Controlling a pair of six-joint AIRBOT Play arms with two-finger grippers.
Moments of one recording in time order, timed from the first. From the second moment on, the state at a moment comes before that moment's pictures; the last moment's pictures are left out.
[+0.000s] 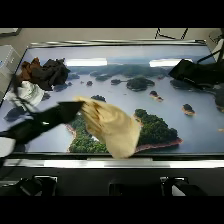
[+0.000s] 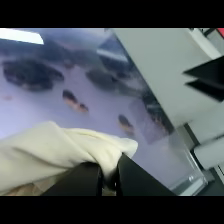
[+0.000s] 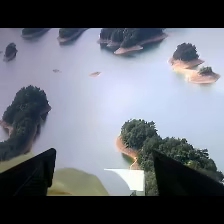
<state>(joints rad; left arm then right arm) -0.56 -0.74 0.76 0.74 -0.45 -1.51 -0.05 -1.12 1.57 -1.25 1.33 1.71</state>
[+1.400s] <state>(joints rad) -0.31 -1.16 0.44 0.53 -0.87 -1.36 -0.05 -1.23 0.64 -1.03 1.39 1.55</state>
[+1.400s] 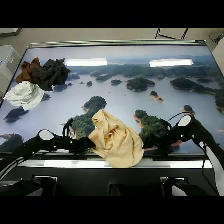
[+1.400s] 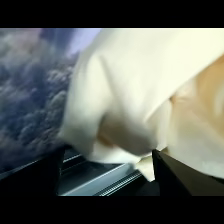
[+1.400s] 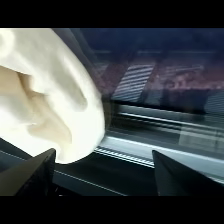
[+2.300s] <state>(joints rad) -0.34 -0.99 0.49 0.56 -0.74 -1.34 0.23 -1.18 0.74 -0.90 1.14 1.60</state>
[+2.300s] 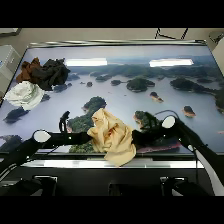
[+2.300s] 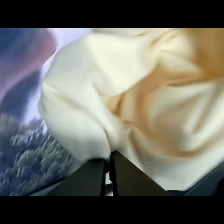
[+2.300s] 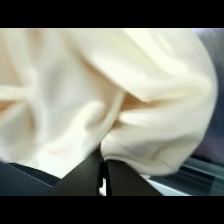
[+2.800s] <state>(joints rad) 0.10 -0.48 1.04 0.72 -0.72 -1.42 0.24 -0.85 1.64 -1.60 1.15 1.86</state>
